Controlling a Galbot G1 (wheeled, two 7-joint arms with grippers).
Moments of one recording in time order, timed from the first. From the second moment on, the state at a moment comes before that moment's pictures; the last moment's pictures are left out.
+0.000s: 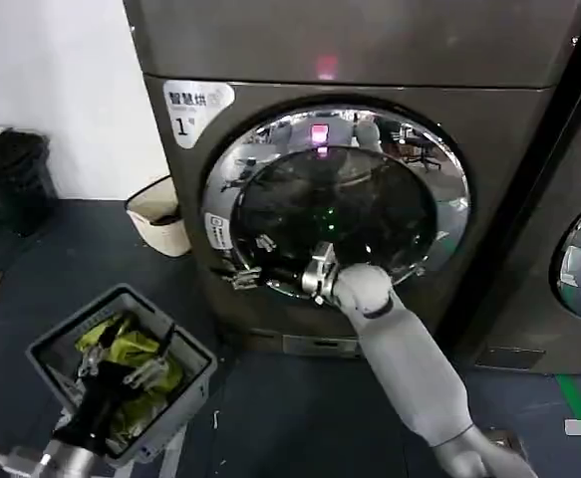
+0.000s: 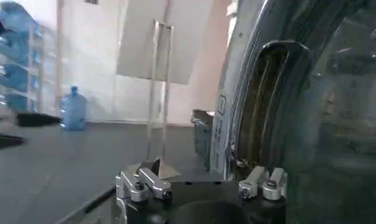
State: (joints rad) left arm 1.64 -1.44 -0.92 -2.29 -0.30 0.12 0.38; right arm -0.52 1.36 0.06 1.45 0.31 -0.17 -0.95
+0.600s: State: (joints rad) left arm 1.44 -1.20 -0.92 -2.08 -0.54 0.25 0.44; right arm -0.69 1.26 0.15 1.64 0.31 -0.20 -1.29
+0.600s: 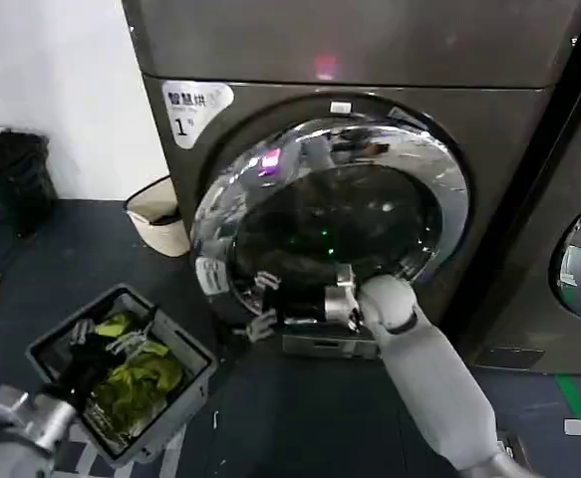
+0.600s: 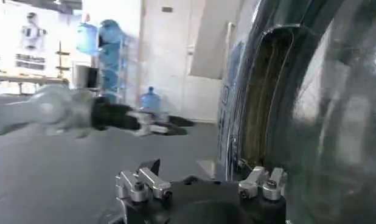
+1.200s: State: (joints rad) left arm 1.14 -0.90 -0.64 -1.75 -0.73 0.18 0.72; right arm -1.05 1.21 0.60 1.90 0.38 -0.15 -1.46
